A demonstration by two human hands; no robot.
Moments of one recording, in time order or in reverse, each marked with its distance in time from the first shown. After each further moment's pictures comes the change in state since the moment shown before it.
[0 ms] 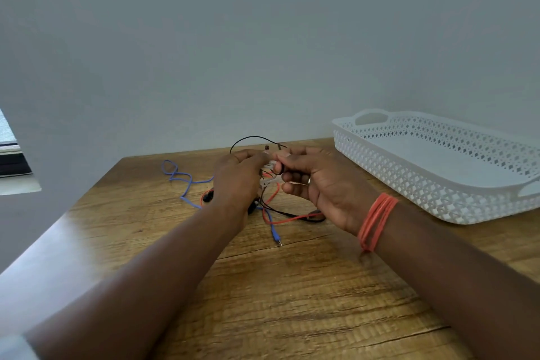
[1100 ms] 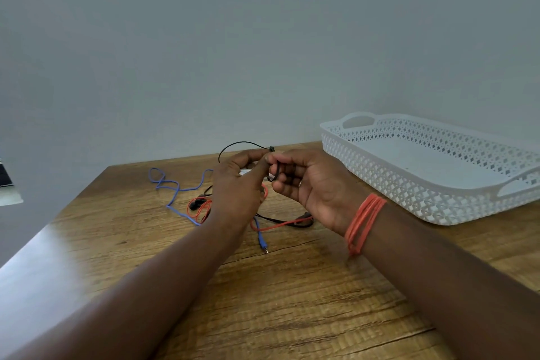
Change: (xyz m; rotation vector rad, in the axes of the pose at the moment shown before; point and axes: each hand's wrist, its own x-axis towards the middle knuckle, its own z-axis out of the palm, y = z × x) left_hand -0.007 -0.008 0.010 -0.035 -0.088 0.194; right_hand -0.003 -0.009 -0.001 0.124 0.074 0.013
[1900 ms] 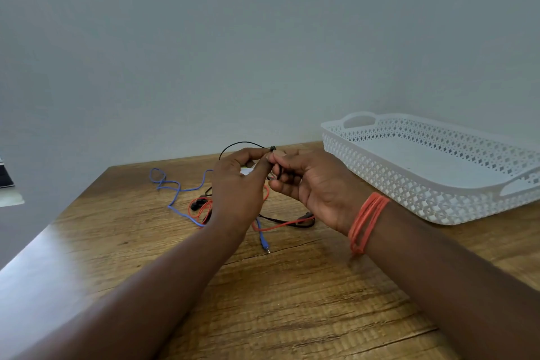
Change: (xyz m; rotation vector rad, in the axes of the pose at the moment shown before) left_hand 0.004 -0.003 -0.003 0.225 0.056 0.151; right_hand 0.004 0.003 -0.001 -0.009 -0.037 -0.022
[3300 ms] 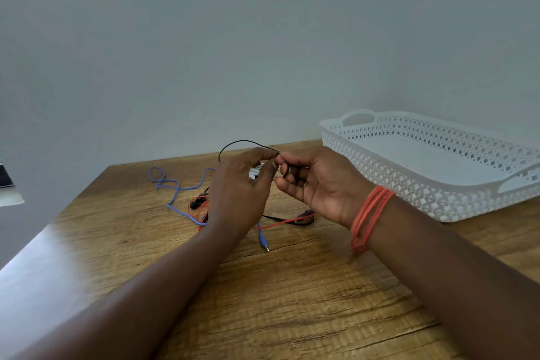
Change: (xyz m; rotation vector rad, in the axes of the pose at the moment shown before) left_hand 0.000 -0.006 -0.004 0.344 -0.058 0.283; right_hand -0.002 -0.008 -0.005 0.098 0.057 0.140
